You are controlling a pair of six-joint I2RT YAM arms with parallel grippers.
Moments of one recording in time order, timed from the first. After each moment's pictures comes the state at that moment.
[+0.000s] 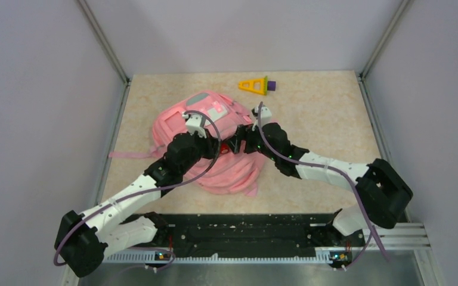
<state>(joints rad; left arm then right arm) -0.68 1.00 0.66 0.07 -0.12 -0.41 0.82 1.48 0.84 0.36 0.06 0.53</state>
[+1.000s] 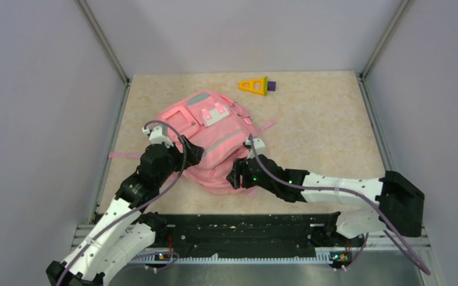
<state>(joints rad) -0.50 0.66 0.64 -0.38 -0.14 -0.69 1.13 1.26 0.72 0.01 0.29 0.68</state>
